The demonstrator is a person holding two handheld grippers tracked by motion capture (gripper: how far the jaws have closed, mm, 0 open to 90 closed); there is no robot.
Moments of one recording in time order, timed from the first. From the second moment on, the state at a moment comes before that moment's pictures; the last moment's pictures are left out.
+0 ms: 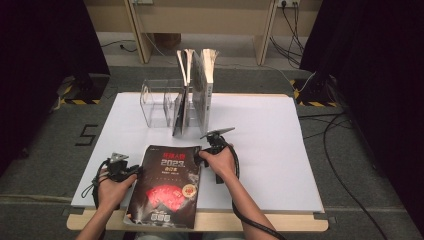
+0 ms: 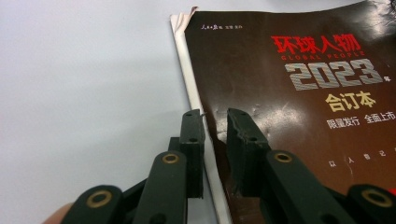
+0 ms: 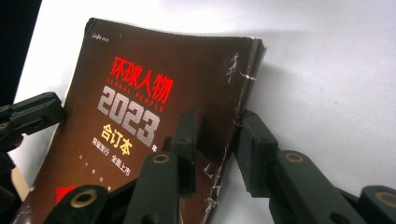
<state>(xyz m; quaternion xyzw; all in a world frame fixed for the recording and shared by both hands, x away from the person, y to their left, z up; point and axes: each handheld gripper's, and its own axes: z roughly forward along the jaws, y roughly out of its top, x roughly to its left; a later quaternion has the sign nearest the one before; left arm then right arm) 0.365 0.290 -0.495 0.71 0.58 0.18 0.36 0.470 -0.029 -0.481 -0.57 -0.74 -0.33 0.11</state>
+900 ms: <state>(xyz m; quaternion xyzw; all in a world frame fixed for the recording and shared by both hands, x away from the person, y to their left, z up) 0.358 0.300 -0.485 0.69 0.58 0.21 0.38 0.453 -0.023 -0.456 -0.55 -0.72 -0.41 0.08</state>
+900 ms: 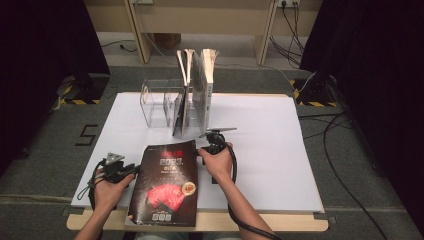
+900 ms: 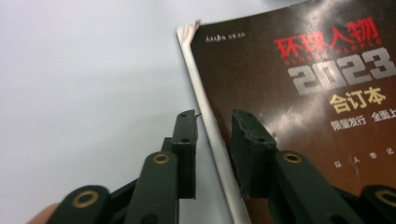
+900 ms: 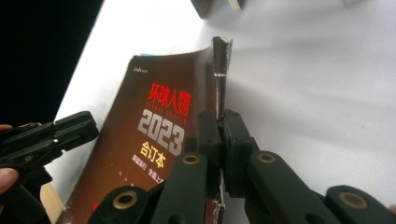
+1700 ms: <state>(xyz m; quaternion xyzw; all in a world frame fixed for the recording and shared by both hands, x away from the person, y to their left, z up) 0.341 0.316 -0.430 0.63 0.57 0.26 0.45 0.427 -0.013 -0.373 -0.49 -0.70 -0.51 0.00</state>
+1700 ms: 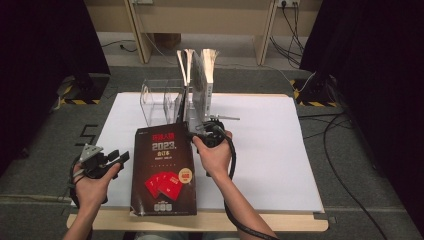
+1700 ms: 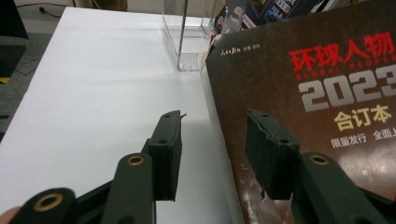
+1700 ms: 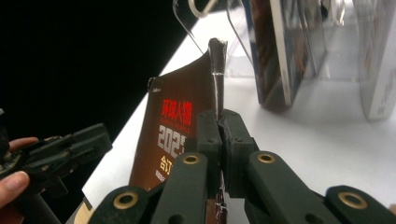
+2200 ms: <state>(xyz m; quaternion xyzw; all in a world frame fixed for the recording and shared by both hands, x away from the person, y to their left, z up) 0.325 0.297 -0.398 0.65 0.53 0.25 0.49 0.423 0.009 -0.338 -0.47 -0.69 -0.54 -0.05</state>
